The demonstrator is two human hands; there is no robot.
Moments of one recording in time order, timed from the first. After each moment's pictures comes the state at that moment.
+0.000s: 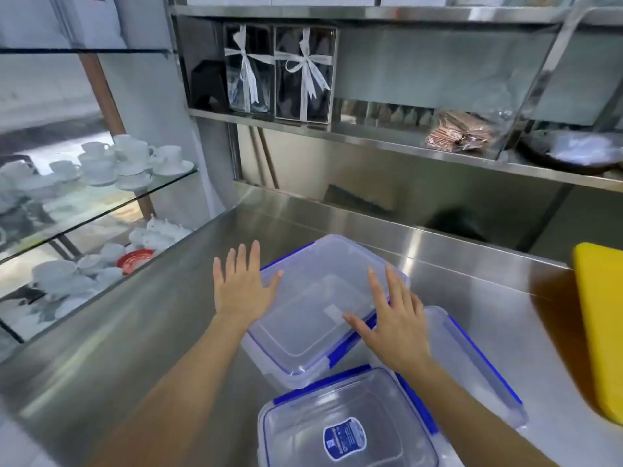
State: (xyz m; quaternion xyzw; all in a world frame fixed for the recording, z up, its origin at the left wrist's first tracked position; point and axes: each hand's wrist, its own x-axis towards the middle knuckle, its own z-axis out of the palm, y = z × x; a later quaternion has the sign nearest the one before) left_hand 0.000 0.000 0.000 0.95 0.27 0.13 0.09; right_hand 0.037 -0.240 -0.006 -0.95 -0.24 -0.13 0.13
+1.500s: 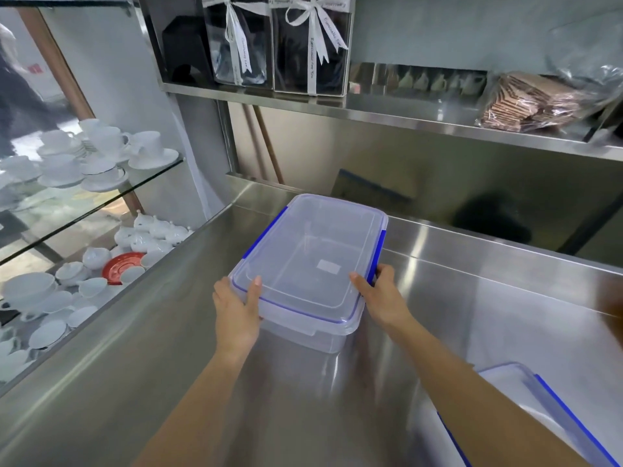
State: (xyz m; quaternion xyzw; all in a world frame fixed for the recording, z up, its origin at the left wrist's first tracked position) left_hand 0.081 0.059 -0.050 0.75 0.34 0.23 0.52; right_hand 0.168 -0.141 -0.021 -0.78 -0.02 0.15 0.61
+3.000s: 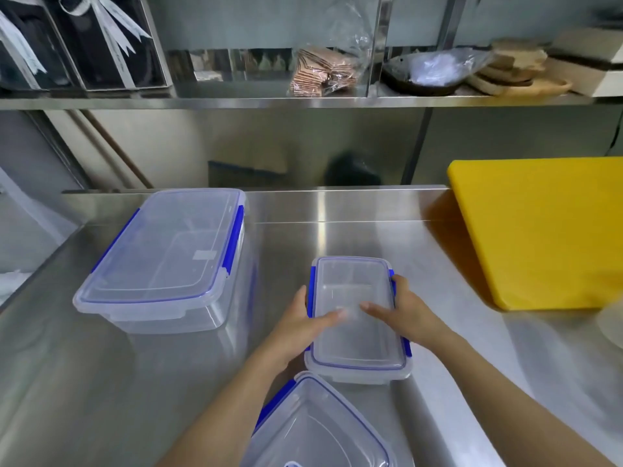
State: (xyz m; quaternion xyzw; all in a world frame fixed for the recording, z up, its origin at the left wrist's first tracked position) left_hand 0.068 -0.162 -0.031 0.76 0.03 -0.22 0.61; right_hand 0.084 -0.366 -0.032 -0.88 0.06 0.14 0.45
